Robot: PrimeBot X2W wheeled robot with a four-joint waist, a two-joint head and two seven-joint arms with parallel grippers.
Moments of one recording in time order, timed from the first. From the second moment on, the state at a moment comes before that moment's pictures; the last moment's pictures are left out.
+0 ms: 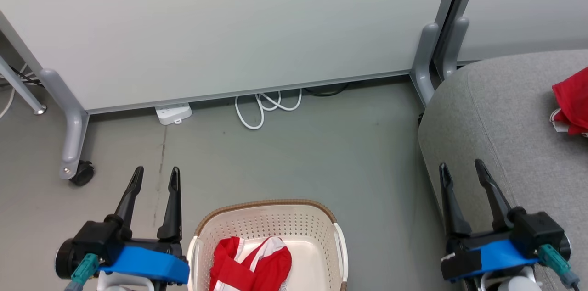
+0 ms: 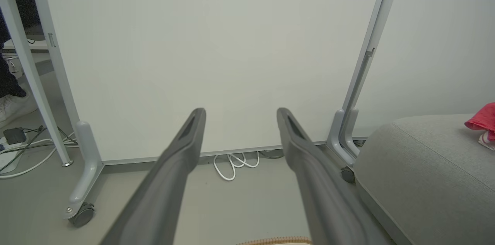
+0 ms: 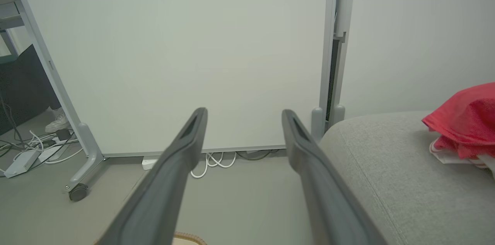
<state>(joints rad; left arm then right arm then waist) -0.17 0.11 -0.11 0.23 -0.25 -0.07 -0.26 -0.10 -0.08 0.02 0.17 0.10 0.13 -0.26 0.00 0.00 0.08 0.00</state>
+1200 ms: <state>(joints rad) -0.38 0.07 -0.31 0.48 -0.20 -0.13 -0.26 -0.17 -0.06 0.02 0.17 0.09 0.13 -0.26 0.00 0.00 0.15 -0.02</state>
